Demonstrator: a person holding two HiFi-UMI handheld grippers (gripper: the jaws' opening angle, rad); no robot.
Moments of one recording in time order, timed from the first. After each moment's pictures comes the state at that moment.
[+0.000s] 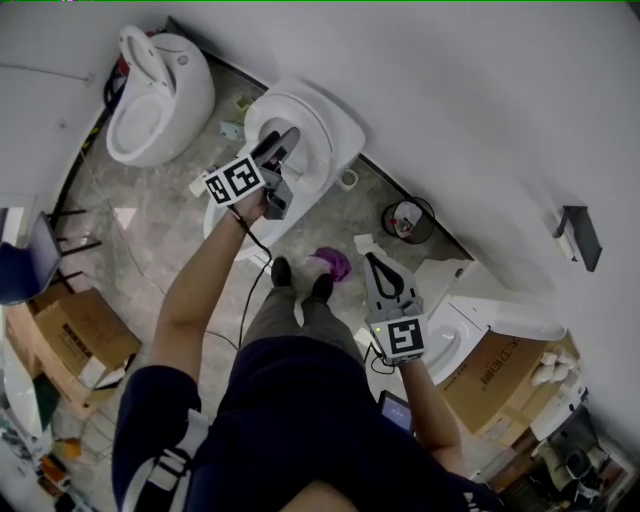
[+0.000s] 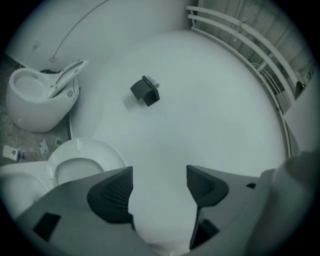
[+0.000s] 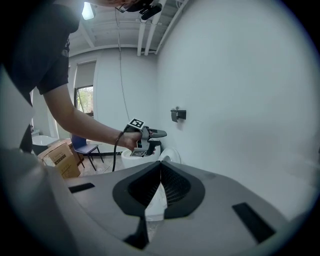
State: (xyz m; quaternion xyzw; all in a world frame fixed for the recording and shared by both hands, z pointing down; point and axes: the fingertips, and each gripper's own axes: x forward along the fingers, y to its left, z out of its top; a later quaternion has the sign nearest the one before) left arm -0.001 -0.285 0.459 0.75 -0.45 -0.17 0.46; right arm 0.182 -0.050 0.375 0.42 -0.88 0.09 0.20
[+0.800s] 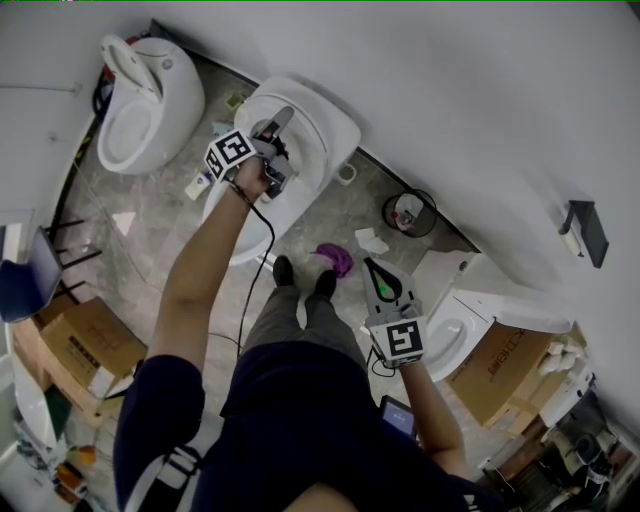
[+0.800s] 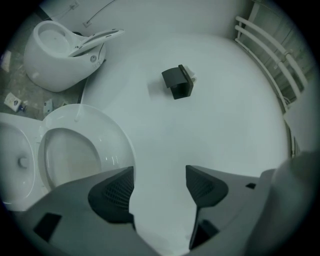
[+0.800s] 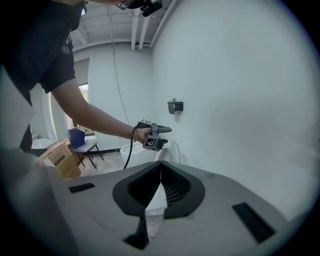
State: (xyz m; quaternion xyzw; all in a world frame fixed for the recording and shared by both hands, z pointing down) left arm 0.013 -0.356 0.526 0.66 -0.40 -0.23 0.59; right arm 0.193 -0.059 0.407 0.42 -0.87 0.12 0.23
